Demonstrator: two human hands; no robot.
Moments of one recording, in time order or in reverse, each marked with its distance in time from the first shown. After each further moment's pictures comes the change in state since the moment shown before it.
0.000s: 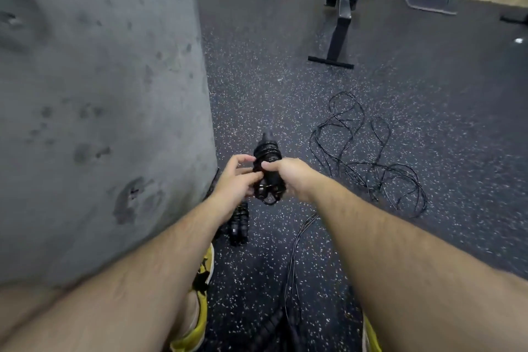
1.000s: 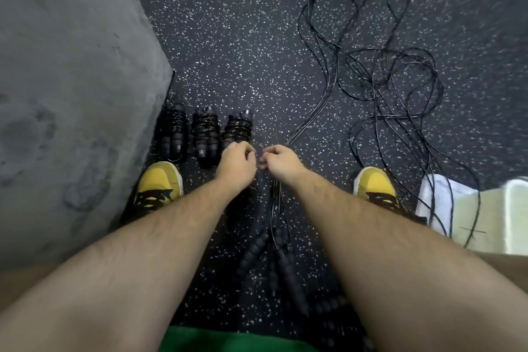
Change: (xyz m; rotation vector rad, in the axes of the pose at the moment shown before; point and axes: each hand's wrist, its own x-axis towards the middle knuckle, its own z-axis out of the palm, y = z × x) left_hand 0.056 -0.223 0.070 0.832 -0.067 -0.036; right_hand 0.111 0.235 -0.012 -0.186 0.101 0.193
